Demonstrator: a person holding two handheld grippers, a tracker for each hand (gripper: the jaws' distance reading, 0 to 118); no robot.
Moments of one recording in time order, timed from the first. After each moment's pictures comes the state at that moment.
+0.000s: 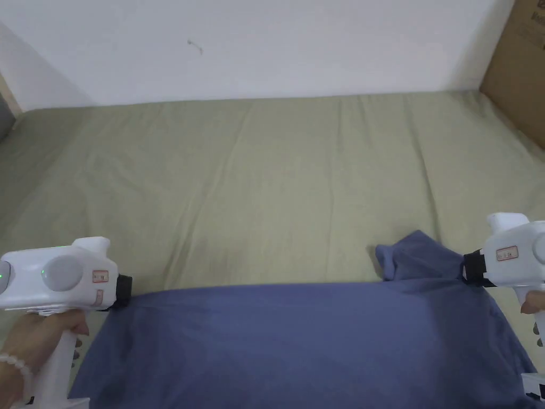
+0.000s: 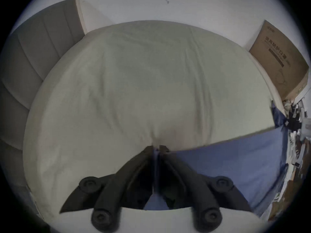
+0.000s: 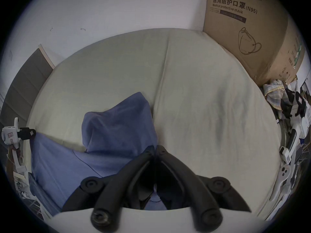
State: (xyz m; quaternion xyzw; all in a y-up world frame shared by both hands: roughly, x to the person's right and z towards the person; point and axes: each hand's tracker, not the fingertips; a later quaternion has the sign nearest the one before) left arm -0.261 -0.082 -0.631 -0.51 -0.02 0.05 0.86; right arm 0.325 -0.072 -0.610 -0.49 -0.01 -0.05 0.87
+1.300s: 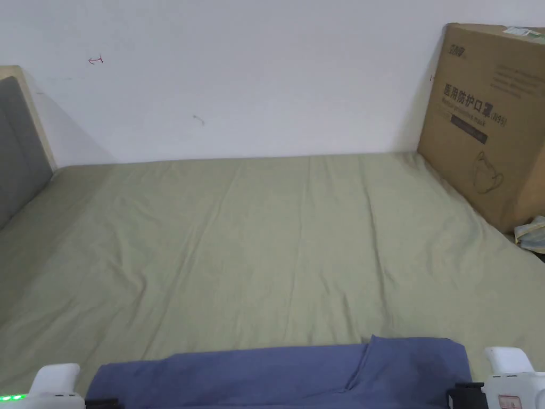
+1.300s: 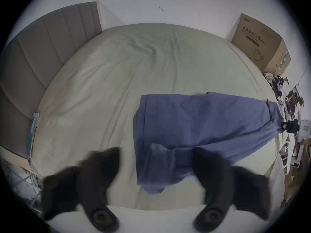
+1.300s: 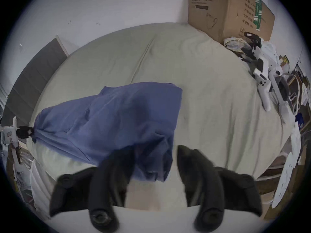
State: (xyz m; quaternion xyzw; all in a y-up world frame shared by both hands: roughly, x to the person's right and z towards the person) left arm -0.285 -0.058 -0.316 -0.49 -0.01 0.03 0.87; right arm 0.328 -0.063 -0.284 -0.49 -0.03 -0.06 0.87
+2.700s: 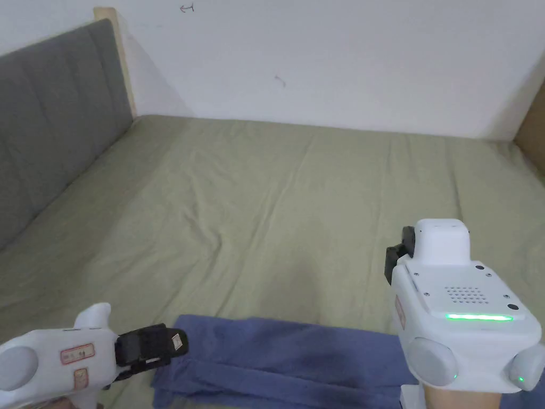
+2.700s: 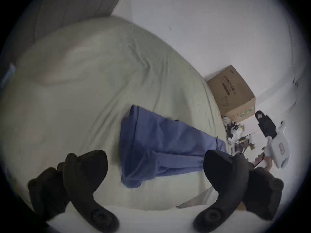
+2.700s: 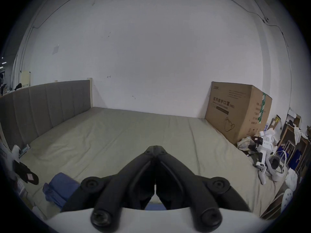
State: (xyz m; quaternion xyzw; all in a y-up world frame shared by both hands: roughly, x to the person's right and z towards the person) left arm -0.373 -0.074 -0.313 -0.43 -0.12 0.34 0.83; right arm 0.040 0.049 -0.337 -0.13 -0.01 0.06 0.99
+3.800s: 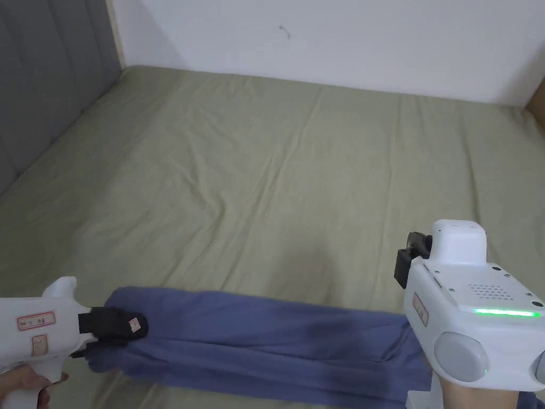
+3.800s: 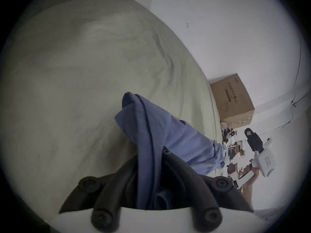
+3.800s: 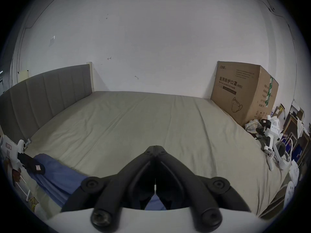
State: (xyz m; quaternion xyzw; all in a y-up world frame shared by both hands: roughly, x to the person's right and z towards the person) left arm -0.438 -0.104 -0.331 -0.46 -0.11 0.36 0.81; right arm 0.040 0.010 -0.352 -0.21 0.00 0.04 0.98
